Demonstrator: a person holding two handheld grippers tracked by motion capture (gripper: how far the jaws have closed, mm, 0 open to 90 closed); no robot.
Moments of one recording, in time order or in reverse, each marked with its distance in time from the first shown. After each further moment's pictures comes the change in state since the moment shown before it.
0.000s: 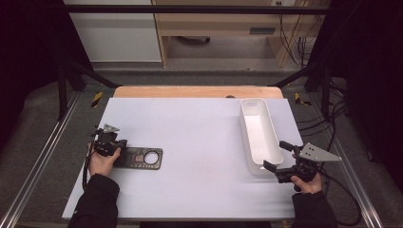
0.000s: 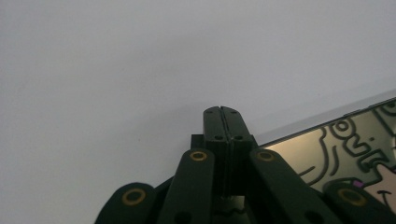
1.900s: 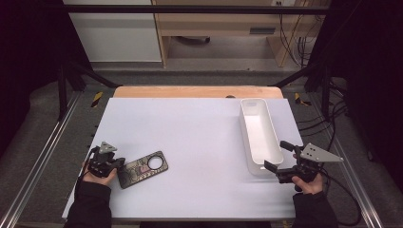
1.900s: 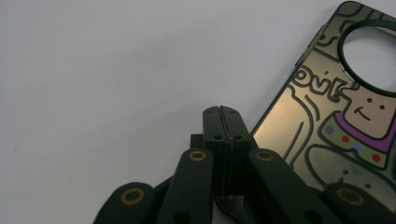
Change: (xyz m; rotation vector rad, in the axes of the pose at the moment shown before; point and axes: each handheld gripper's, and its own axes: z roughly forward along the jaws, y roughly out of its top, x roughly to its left) left arm -0.031 -0.042 -0.044 0.032 -0.046 0.062; right arm 0.001 0.002 -0.003 -0.008 -0.002 -0.001
